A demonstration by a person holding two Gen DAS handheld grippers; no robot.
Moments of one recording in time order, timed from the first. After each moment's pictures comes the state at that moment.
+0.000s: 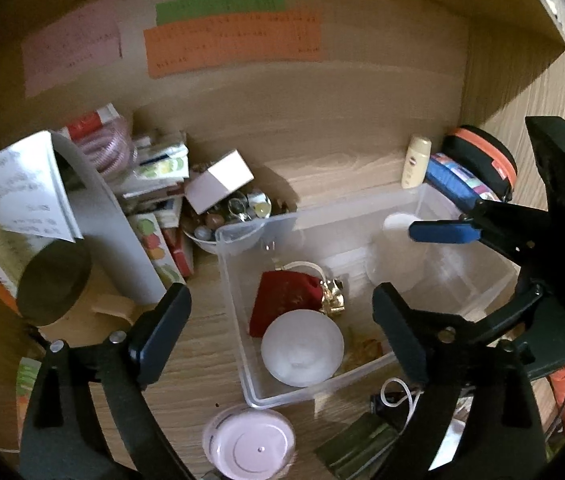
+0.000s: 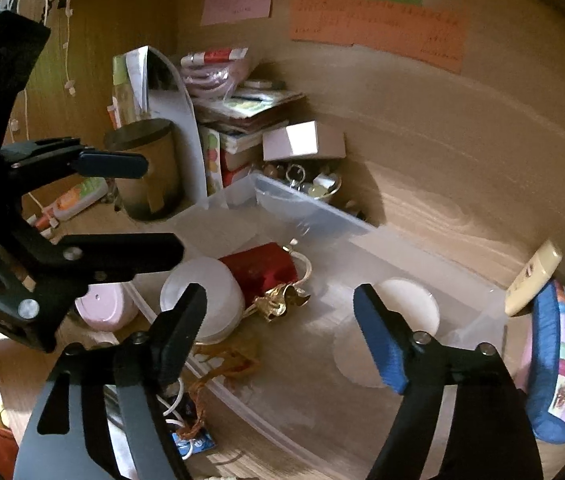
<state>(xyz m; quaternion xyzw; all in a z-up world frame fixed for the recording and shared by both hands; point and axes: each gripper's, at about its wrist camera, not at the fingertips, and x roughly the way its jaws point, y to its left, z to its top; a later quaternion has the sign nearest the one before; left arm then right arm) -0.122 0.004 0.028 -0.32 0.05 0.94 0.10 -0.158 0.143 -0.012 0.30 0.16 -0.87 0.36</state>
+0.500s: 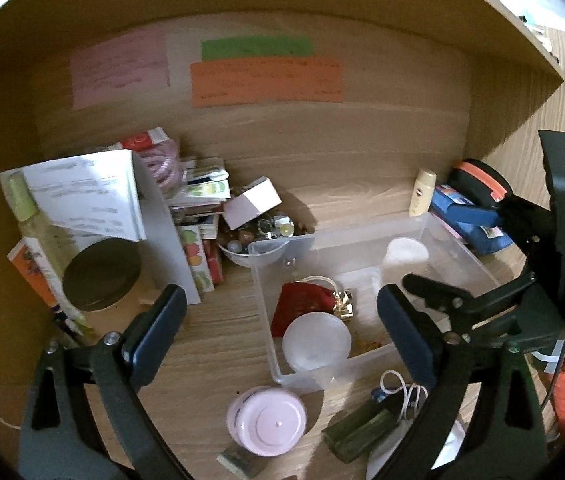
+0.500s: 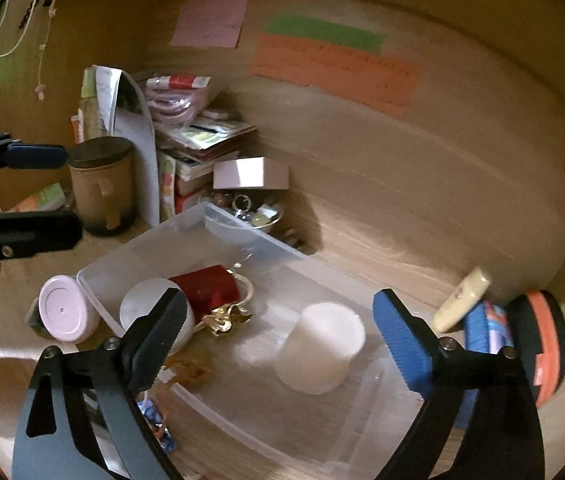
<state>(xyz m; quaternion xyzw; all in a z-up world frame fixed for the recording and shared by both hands) -0.084 -0.021 0.046 -0.27 0.02 0.96 0.08 -0.143 0.152 0.013 0.25 0.20 -0.91 0.26</state>
